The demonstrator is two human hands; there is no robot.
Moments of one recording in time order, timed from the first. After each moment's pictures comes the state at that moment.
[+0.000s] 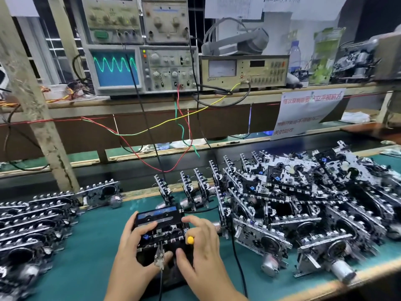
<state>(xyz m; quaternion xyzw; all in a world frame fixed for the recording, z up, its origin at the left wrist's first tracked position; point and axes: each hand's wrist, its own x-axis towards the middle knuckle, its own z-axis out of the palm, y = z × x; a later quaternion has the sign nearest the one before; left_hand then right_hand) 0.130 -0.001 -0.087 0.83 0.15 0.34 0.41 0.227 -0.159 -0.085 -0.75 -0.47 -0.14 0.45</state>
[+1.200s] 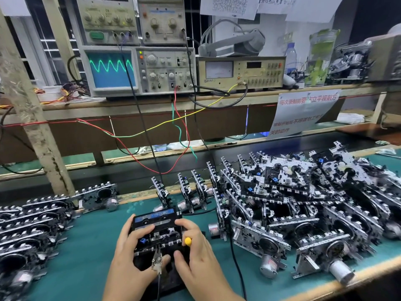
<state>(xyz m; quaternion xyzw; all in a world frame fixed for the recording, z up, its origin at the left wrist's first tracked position) 0.131 -0.005 -0.085 0.82 0.15 0.34 0.43 0.230 -0.156 -0.086 -0.75 -0.48 -0.06 0.45</state>
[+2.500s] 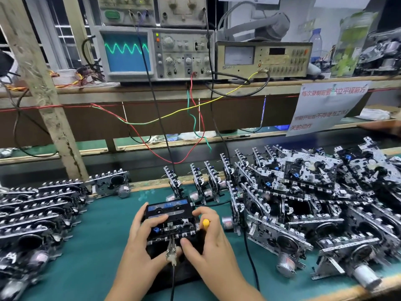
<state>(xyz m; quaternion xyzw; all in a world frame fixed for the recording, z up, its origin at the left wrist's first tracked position) 0.124 -0.002 -0.076 0.84 0.15 0.32 0.42 0.228 -0.153 -0.074 -0.75 -0.44 -0.05 0.50</state>
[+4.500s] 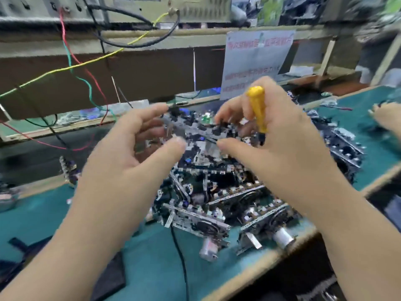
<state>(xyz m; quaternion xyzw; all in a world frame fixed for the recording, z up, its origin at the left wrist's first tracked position) 0.241 -0.139 0.078 0.80 -0.01 0.29 0.52 0.320 -0.328 0.097 -0.79 -0.38 -0.20 0.44</state>
